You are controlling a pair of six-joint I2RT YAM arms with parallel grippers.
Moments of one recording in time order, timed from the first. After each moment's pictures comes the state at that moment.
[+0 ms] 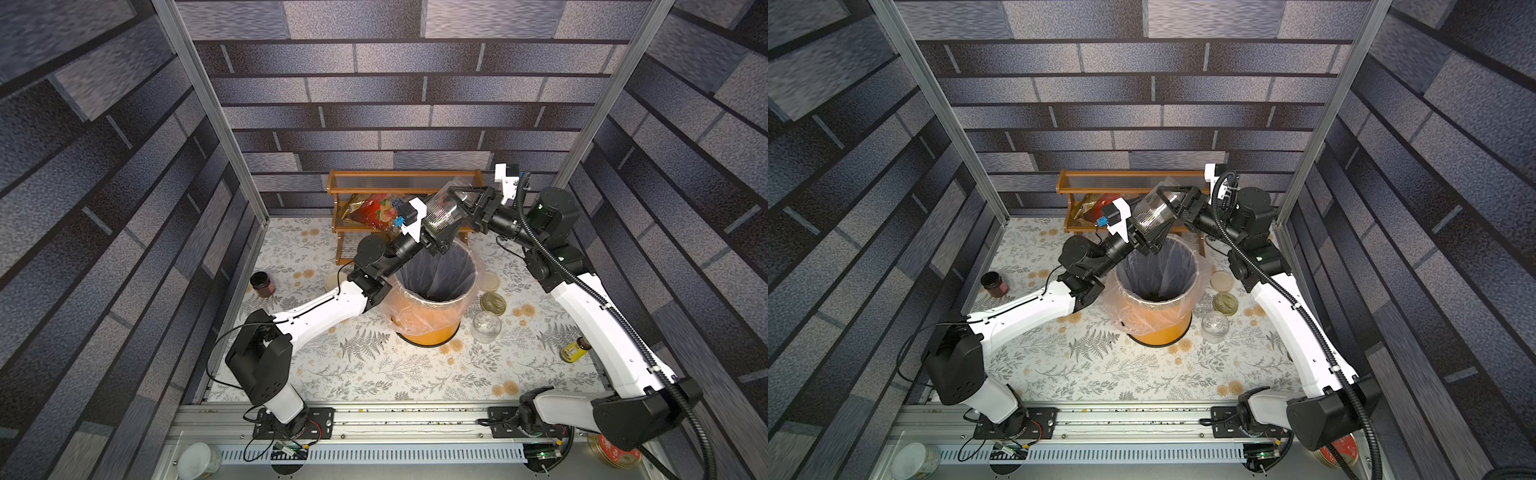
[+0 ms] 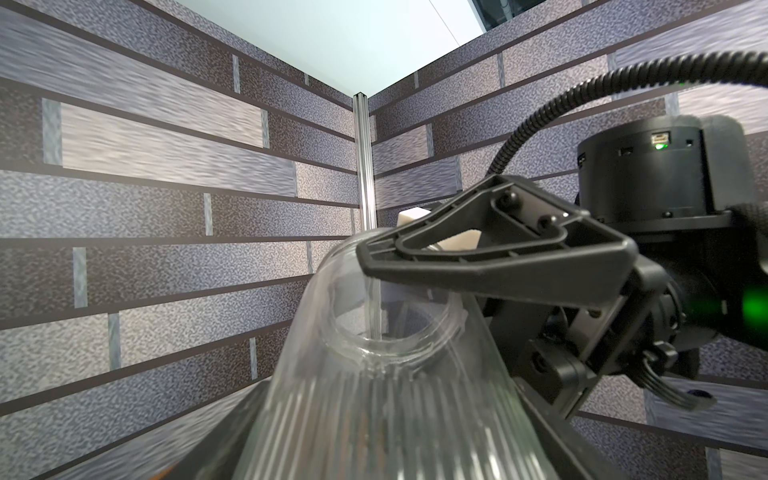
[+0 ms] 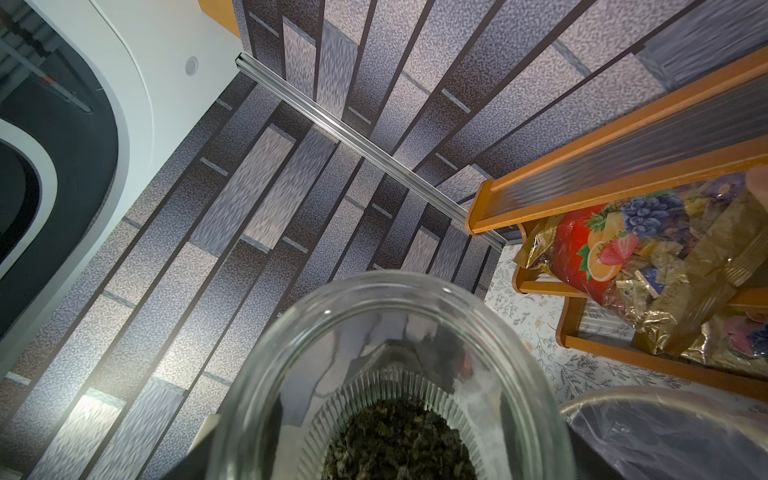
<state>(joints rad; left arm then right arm) -0.77 1.61 1.23 0.92 0.22 0.01 0.36 1.29 1.43 -0.06 -0.64 1.01</state>
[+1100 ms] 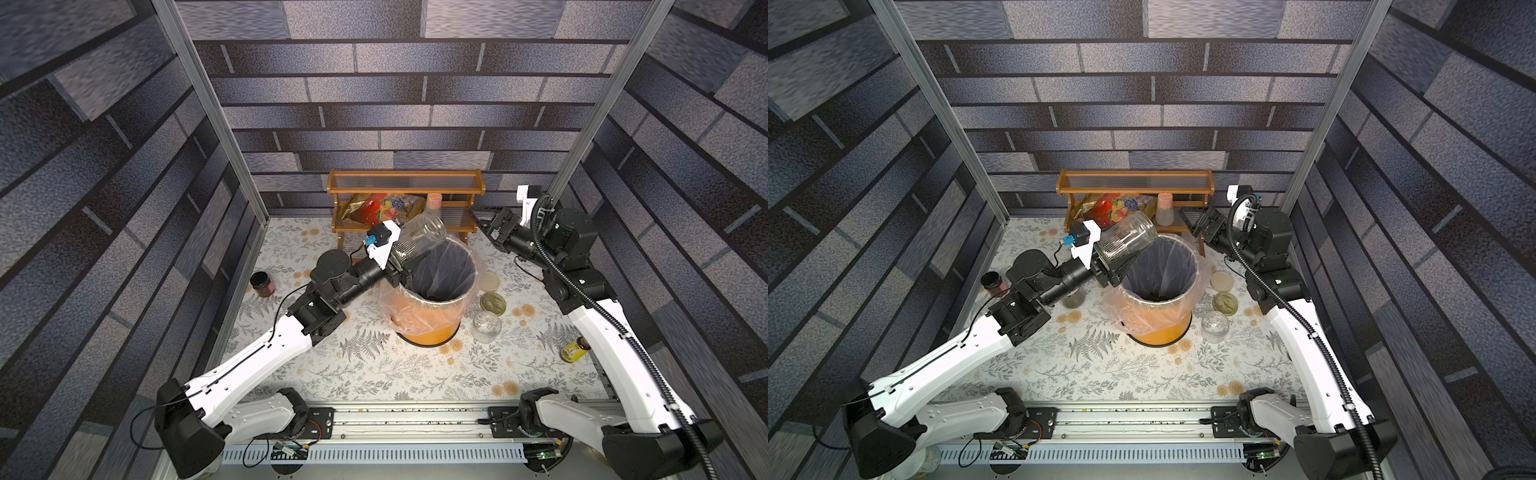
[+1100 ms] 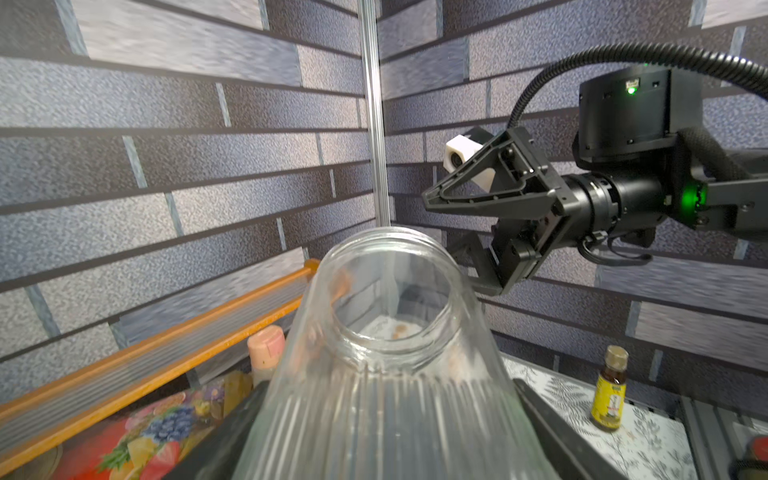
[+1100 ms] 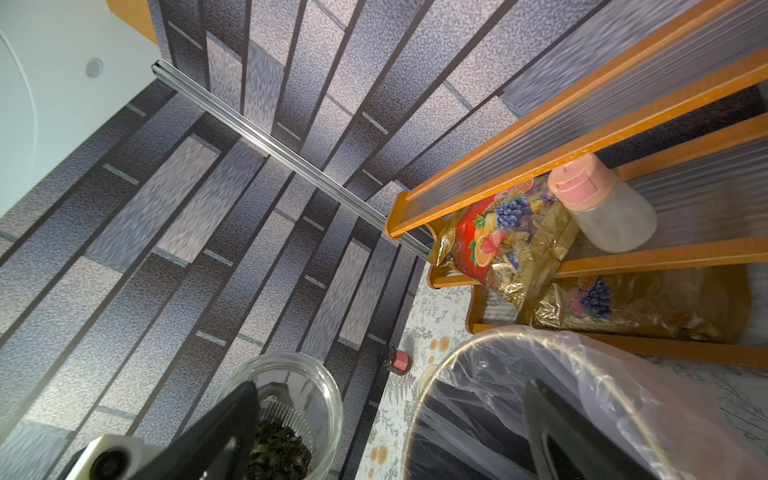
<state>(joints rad) -0.76 1.10 1.02 0.22 0.20 0.07 0.25 1.12 1.25 -0.24 -0.54 0.84</state>
